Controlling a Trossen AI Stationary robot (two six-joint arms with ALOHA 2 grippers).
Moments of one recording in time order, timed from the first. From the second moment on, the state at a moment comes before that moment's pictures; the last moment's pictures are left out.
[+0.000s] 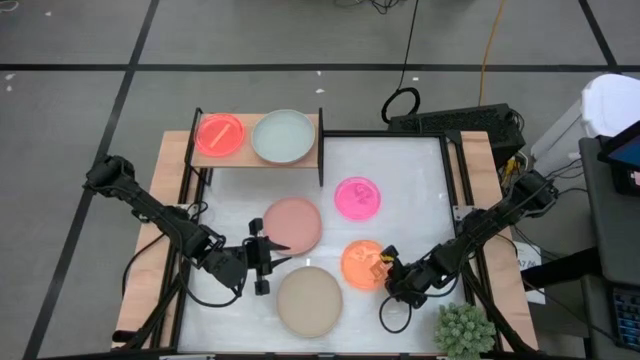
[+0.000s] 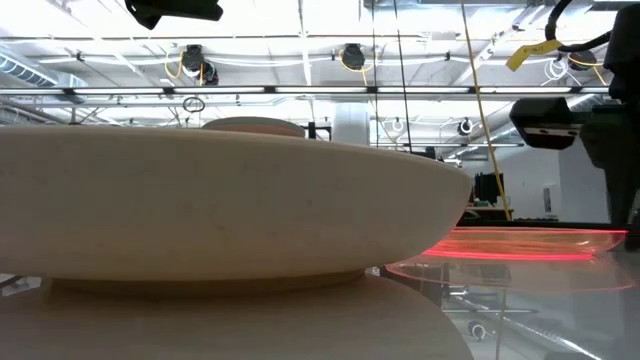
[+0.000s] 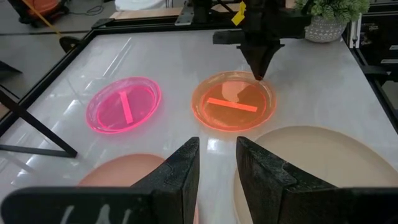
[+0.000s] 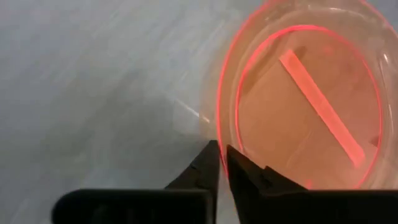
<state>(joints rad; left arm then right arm) -0.60 1.32 0.89 -0.18 -0.68 -0.32 0.66 1.50 0.66 -0.27 0.24 -0.04</state>
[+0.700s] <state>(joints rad) -0.60 1.32 0.89 -0.18 -0.69 -0.27 0.66 1.30 0.67 -0.28 0.32 -0.16</state>
